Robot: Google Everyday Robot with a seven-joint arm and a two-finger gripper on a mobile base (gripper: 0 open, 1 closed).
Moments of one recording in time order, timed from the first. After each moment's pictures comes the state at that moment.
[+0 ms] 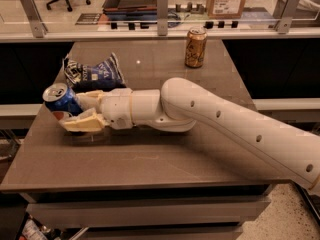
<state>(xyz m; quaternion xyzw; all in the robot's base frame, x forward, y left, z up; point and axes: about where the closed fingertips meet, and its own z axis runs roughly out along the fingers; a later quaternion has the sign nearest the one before) 0.507 0.203 0.856 -0.54 0.51 0.44 0.51</state>
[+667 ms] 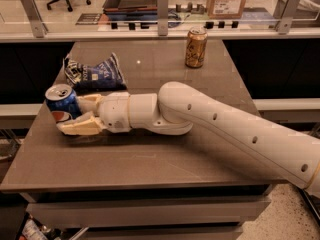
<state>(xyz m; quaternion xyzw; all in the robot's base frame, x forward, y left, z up) 0.503 0.210 0.848 -0.53 0.52 0.45 0.50</state>
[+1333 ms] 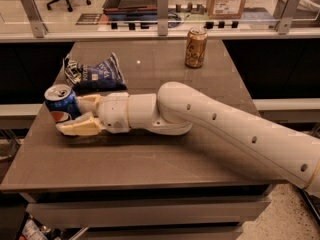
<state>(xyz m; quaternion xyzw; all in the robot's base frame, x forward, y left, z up) 0.501 0.213 0.849 -0.53 0.52 0.45 0.50</state>
